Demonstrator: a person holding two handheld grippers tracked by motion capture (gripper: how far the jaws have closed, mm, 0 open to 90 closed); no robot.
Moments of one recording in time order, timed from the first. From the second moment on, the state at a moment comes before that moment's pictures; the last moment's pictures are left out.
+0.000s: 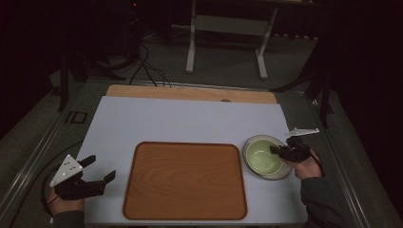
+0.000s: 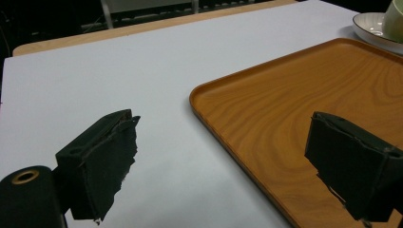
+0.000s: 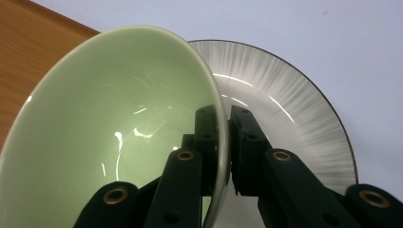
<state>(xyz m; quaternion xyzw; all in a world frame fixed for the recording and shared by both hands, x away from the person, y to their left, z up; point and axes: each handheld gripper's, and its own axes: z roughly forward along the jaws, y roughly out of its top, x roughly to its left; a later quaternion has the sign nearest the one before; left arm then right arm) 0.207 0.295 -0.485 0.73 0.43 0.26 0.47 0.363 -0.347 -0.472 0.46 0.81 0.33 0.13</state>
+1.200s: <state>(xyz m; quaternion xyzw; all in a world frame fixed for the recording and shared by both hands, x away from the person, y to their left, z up) 0.206 0.296 -0.484 0.72 0.43 0.26 0.47 0.358 -0.313 -0.441 0.43 0.81 0.37 0.13</state>
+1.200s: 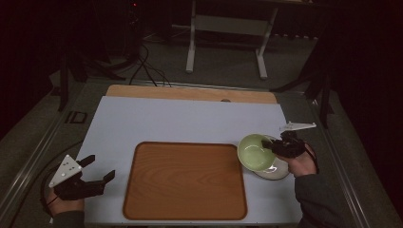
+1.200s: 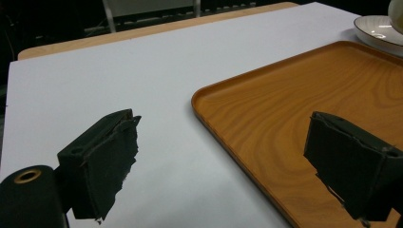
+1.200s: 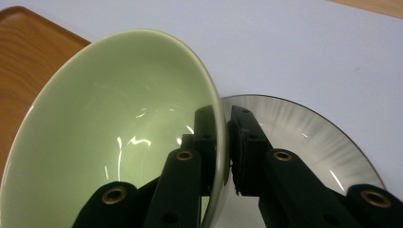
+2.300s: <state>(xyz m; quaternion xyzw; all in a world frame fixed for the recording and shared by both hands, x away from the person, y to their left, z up) 0.206 0.296 -0.483 0.72 0.43 0.26 0.47 0.355 -0.273 -0.447 0.40 0.83 0.38 0.11</state>
